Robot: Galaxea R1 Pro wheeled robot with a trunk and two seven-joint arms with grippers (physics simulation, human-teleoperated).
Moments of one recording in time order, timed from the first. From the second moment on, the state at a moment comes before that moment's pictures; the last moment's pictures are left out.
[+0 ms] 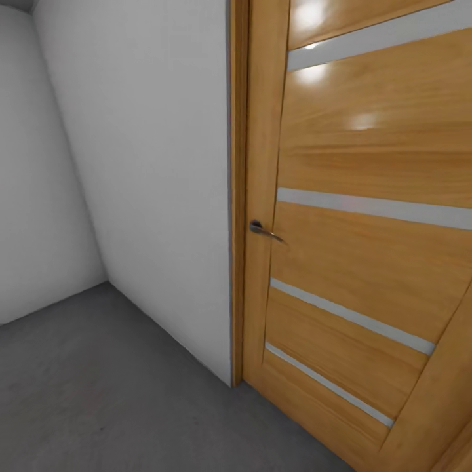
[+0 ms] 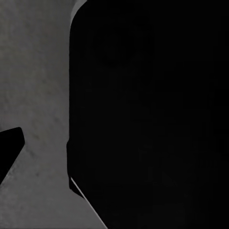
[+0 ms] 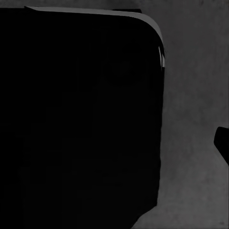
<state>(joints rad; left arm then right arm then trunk) 0.00 0.00 0.01 -0.02 0.07 0.00 0.00 0.00 0.00 0.00 0.00 -0.01 -0.08 0.00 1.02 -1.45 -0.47</state>
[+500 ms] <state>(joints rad) 0.00 0.00 0.01 -0.02 0.08 0.00 0.00 0.00 0.00 0.00 0.00 -0.01 -0.08 0.00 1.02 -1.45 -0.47</state>
